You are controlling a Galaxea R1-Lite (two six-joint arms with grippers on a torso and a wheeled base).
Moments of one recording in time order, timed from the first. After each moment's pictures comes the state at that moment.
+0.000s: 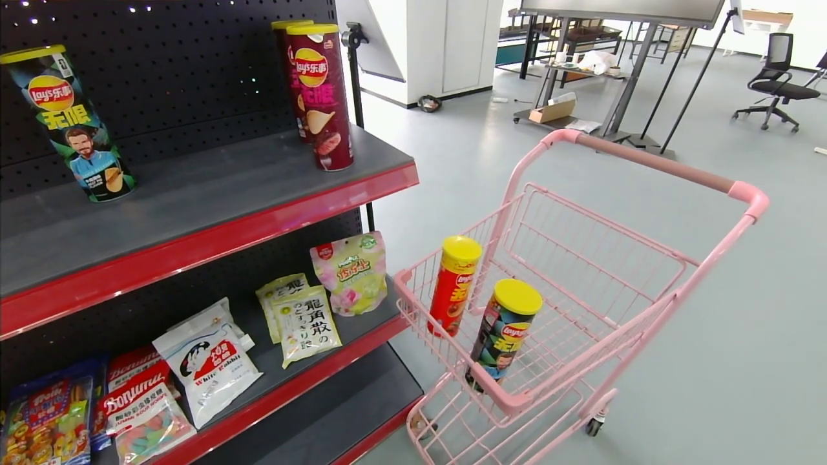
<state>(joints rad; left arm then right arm) 0.00 0.00 0.00 0.01 -0.02 0.01 0.02 0.06 -0.07 -0.01 0.06 -0.01</state>
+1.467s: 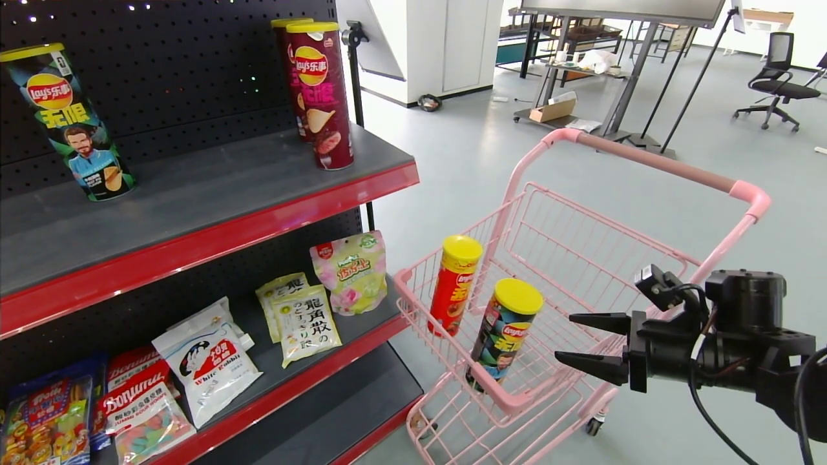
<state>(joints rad) 0.00 0.00 0.00 0.01 -0.02 0.02 0.04 1.88 -0.39 -0.94 0.87 -0.24</state>
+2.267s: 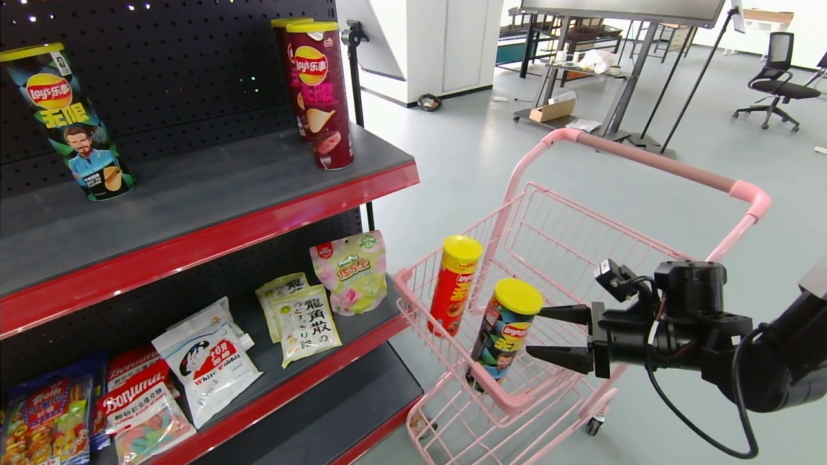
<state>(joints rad) 0.00 0.00 0.00 0.01 -0.02 0.02 0.11 2.02 -0.53 -0.95 0.93 -0.25</state>
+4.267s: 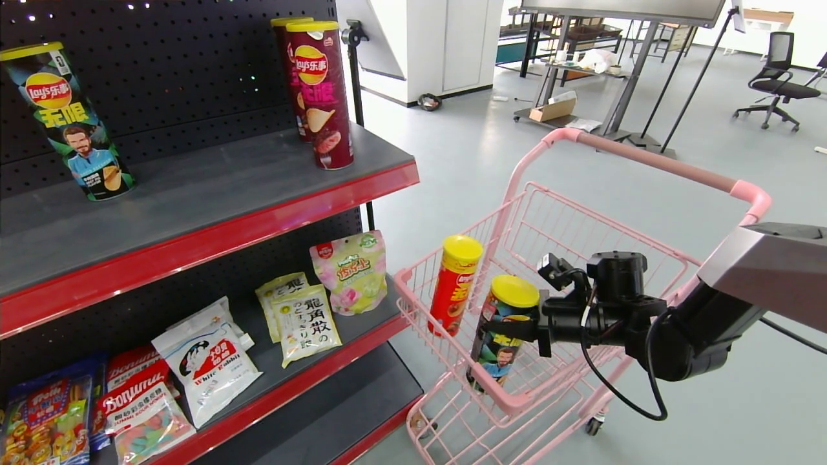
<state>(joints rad) 0.00 0.00 0.00 0.01 -0.01 0.02 0.22 2.23 -0.78 -0.95 0.91 -0.25</state>
